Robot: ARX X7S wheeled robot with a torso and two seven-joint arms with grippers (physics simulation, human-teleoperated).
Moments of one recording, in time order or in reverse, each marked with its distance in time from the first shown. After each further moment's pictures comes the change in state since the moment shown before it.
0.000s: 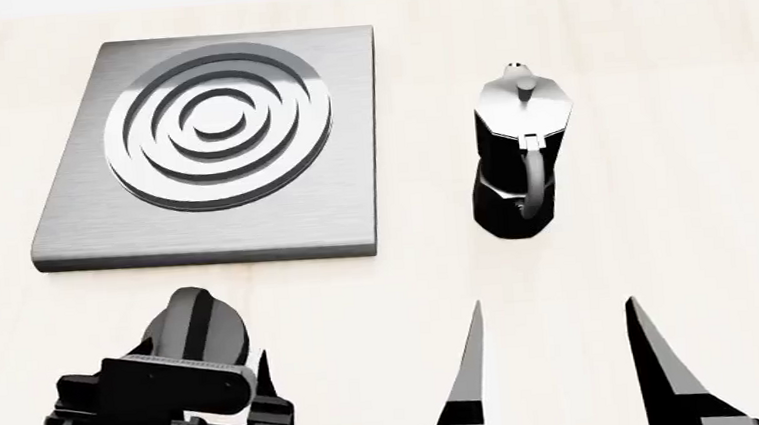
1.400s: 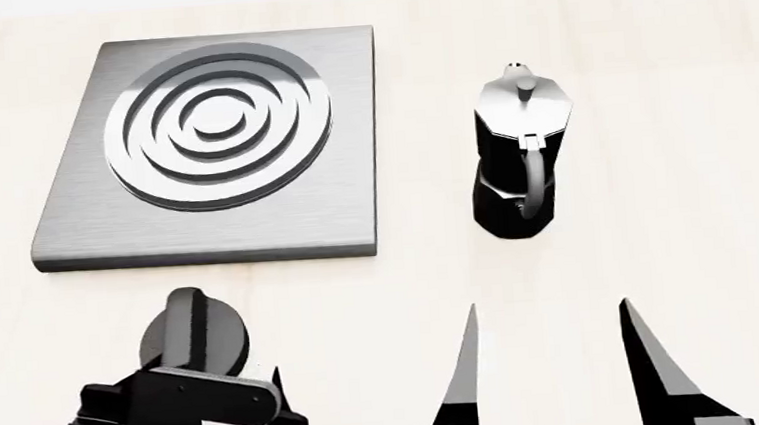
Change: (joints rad) left arm -0.037 -0.001 0.080 -0.172 0.003 0.108 -0.035; right arm 0.009 0.025 -0.030 0.014 0.012 -0.017 0.026
